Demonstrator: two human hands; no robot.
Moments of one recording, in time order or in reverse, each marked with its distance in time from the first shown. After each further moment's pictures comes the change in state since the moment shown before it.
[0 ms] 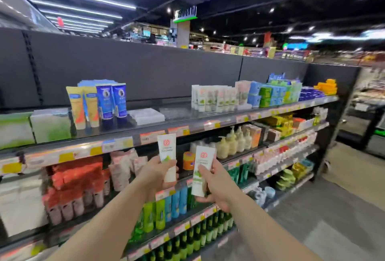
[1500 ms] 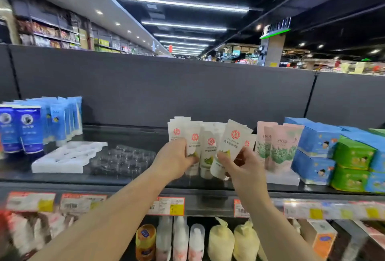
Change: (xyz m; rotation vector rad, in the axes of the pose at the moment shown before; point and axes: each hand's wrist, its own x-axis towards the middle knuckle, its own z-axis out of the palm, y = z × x) left_hand 0.377 0.110 0.216 0.967 0.569 0.236; right_hand 0.420 -0.117 -0.255 -0.026 -0.198 -0.553
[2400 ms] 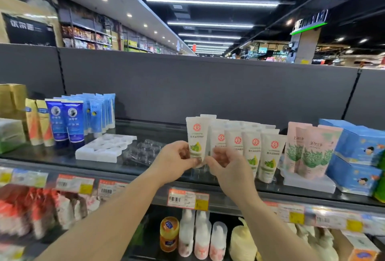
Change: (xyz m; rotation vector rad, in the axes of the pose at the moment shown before) left_hand -0.036 -0.047 -0.035 -0.256 0.028 -0.035; right_hand -0.006 0.000 0.065 -0.358 -0.186 -0.064
